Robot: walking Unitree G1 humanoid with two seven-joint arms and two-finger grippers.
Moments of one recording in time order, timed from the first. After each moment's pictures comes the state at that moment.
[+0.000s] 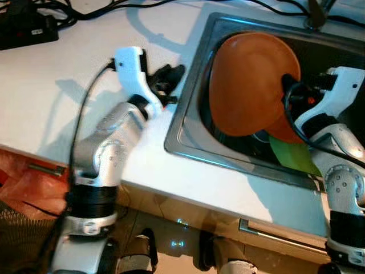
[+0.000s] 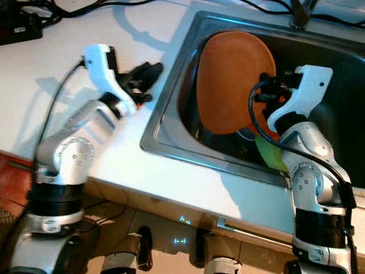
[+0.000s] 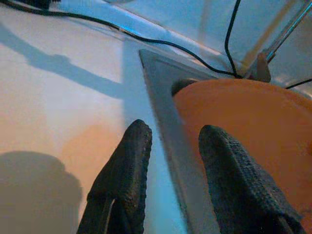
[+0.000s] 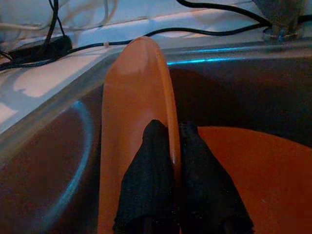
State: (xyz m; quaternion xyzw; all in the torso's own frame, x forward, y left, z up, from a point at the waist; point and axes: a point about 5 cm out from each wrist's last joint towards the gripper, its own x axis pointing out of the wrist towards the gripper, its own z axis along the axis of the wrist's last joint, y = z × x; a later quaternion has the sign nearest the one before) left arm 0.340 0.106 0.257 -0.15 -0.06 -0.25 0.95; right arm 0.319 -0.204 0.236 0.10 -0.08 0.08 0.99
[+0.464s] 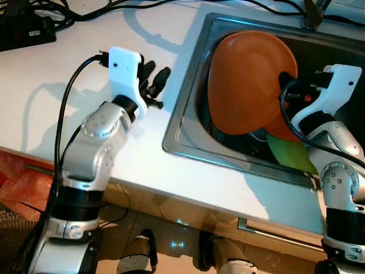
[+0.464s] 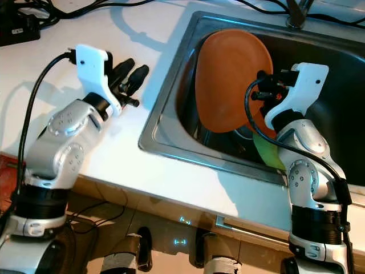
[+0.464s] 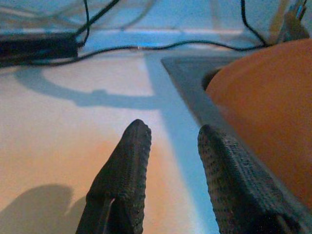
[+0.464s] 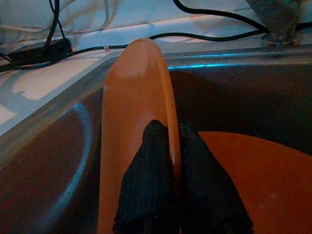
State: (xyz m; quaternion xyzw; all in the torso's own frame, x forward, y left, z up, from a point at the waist) left arm 0.338 0.124 0.255 0.02 -0.12 -0.21 0.97; right arm 0.322 -0.201 0.238 0.10 -0.09 0.08 0.99
